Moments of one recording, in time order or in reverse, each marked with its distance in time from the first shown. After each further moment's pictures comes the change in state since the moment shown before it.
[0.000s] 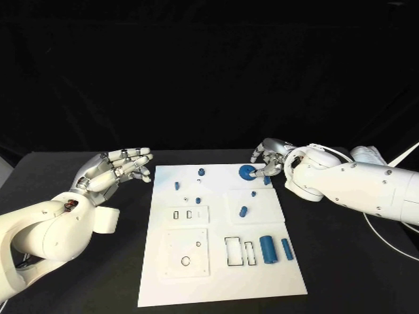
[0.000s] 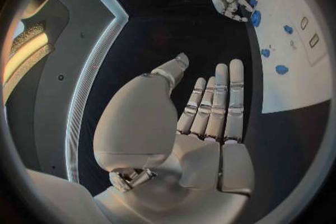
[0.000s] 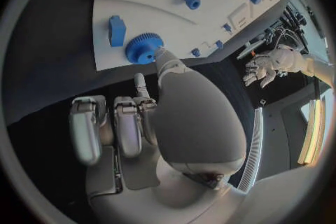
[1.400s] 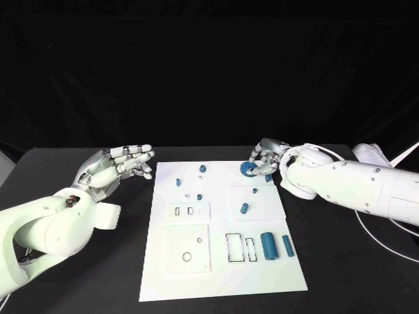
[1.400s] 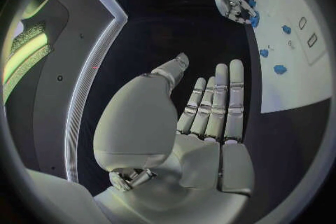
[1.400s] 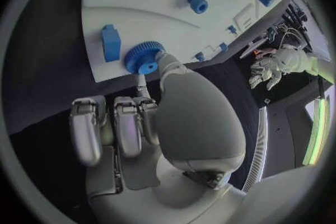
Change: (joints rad) left arm 0.000 -0.001 0.000 -0.002 -0.007 0.003 -0.012; left_hand 0.000 0.000 0.000 0.000 0.000 0.000 0.000 0.000 0.000 0.000 0.000 0.000 0.000 0.000 0.000 0.004 -0.003 0.000 -0.004 0.004 0.005 0.003; right arm -0.018 0.055 0.000 -0.062 0.023 0.002 -0.011; right_hand -0.029 0.029 0.016 0.001 0.034 0.023 -0.001 0.013 0.003 0.000 0.000 0.000 0.000 -0.001 0.001 0.000 0.000 0.000 0.000 0.000 0.020 -0.001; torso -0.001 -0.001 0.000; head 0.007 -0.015
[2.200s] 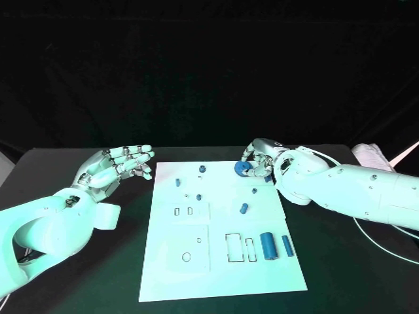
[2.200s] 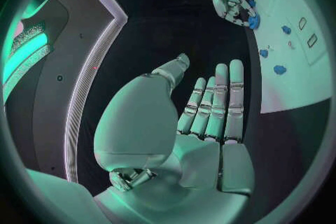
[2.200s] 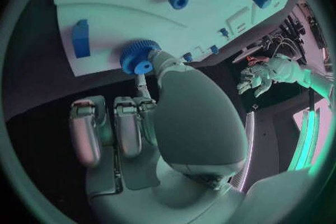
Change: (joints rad) left arm 0.000 0.000 0.000 0.000 -0.001 0.001 -0.004; left_hand 0.004 0.004 0.003 -0.003 0.000 0.000 0.000 0.000 0.000 0.000 0.000 0.000 0.000 0.000 0.000 0.000 -0.001 0.000 0.000 0.000 0.004 0.001; right arm -0.007 -0.006 -0.003 0.084 -0.122 -0.089 0.007; right_hand 0.069 -0.014 0.166 -0.022 0.006 0.072 -0.015 -0.019 -0.026 0.000 -0.008 0.000 0.000 0.004 -0.004 0.000 0.000 -0.011 0.000 0.000 0.026 0.001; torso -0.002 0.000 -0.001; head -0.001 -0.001
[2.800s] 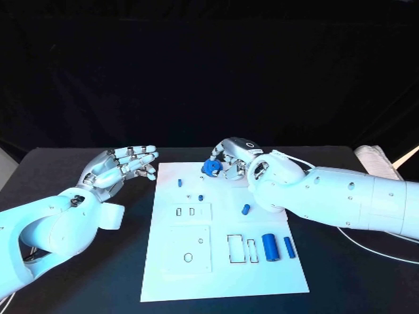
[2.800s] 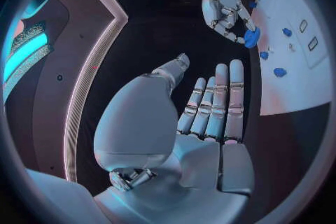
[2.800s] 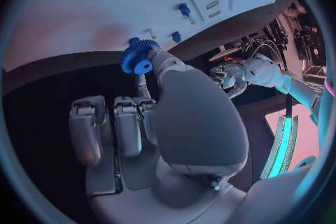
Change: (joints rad) left arm 0.000 0.012 0.000 -0.001 0.000 0.002 -0.001; left_hand 0.000 0.000 0.000 0.000 0.000 0.000 0.000 0.000 0.000 0.000 0.000 0.000 0.000 0.000 0.000 0.000 0.000 0.000 0.000 0.000 0.000 0.000; right arm 0.005 0.105 0.001 0.082 -0.107 -0.090 0.013; right_hand -0.005 -0.004 0.013 0.001 0.000 0.005 0.002 0.001 0.000 0.000 0.000 0.000 0.000 -0.004 -0.004 0.000 0.000 0.000 -0.004 -0.004 0.000 0.000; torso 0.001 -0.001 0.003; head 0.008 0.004
